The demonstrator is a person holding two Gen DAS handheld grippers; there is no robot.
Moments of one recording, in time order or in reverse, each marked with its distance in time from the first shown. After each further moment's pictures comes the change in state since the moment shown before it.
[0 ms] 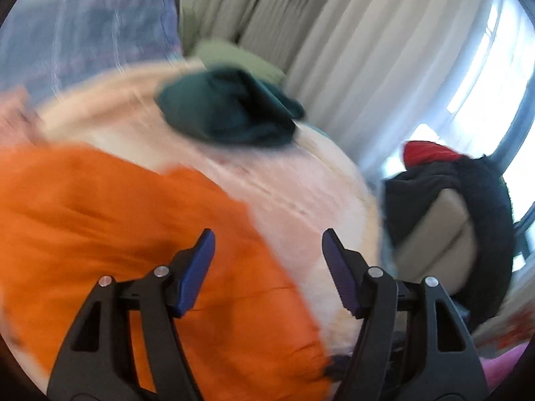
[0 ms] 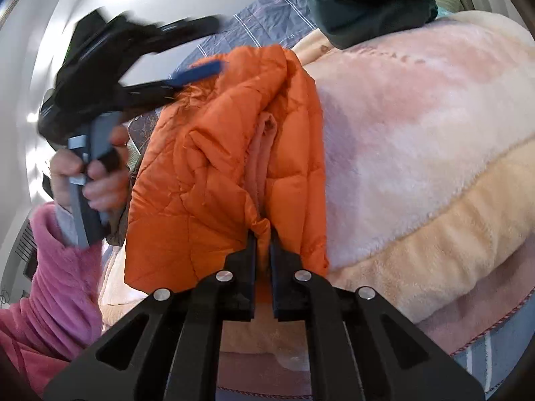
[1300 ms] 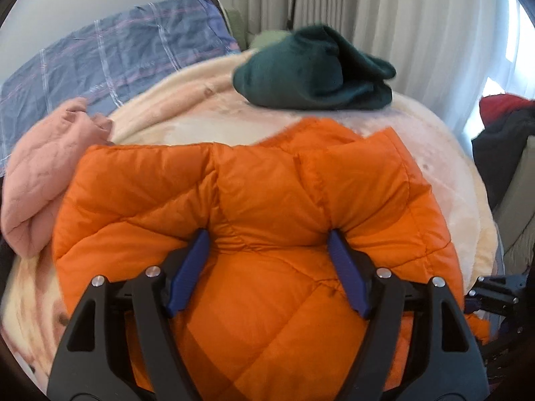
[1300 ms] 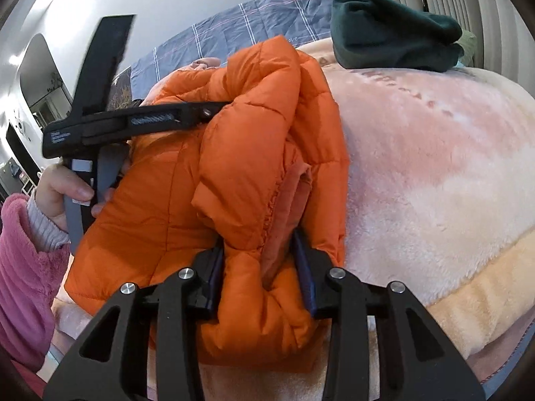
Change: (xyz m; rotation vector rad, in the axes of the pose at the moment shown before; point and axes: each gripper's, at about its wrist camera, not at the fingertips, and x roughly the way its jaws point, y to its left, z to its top) left arm 0.039 0.047 -0.041 0.103 0.042 0.327; right arm 0.046 0.018 0.010 -0.189 0.000 -0.228
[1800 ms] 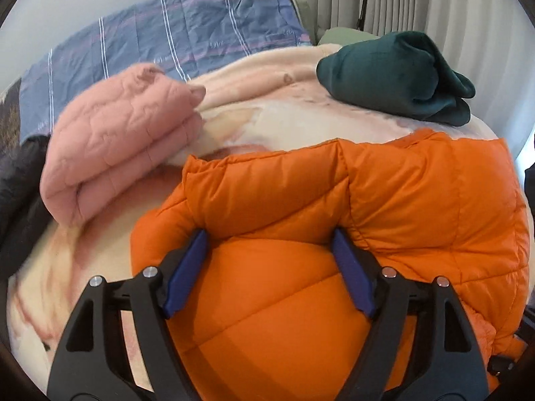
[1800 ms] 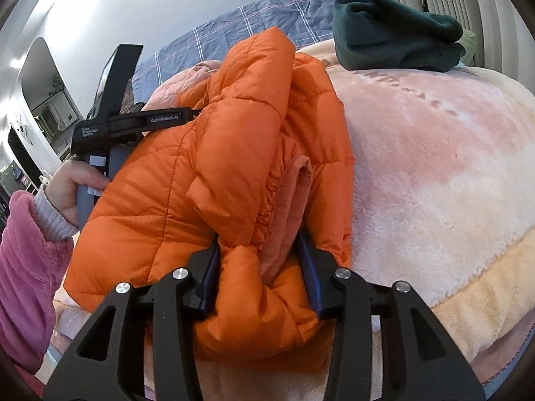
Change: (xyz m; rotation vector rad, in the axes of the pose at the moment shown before) left arm 0.018 0.064 -0.002 -0.143 0.066 0.202; right arm 0.009 0.000 0.001 -0.006 -0.009 0.008
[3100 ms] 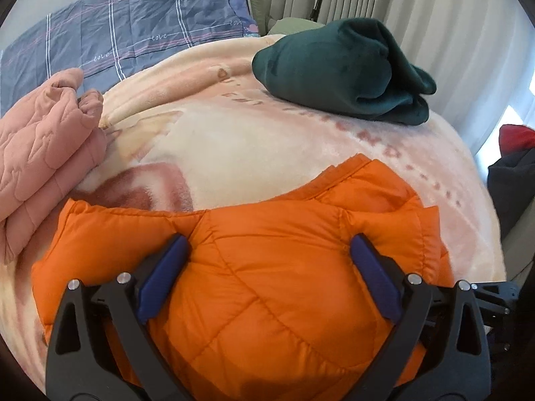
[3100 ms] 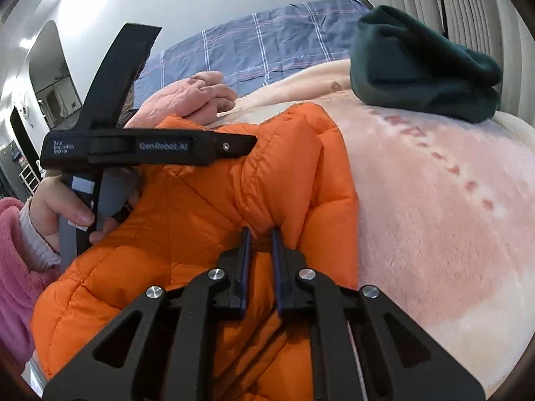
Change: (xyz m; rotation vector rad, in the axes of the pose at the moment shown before) left arm 0.034 -0.046 0.024 0.049 0.030 -0.212; right arm 0.072 -0.031 0.072 -0.082 -0.028 -0.015
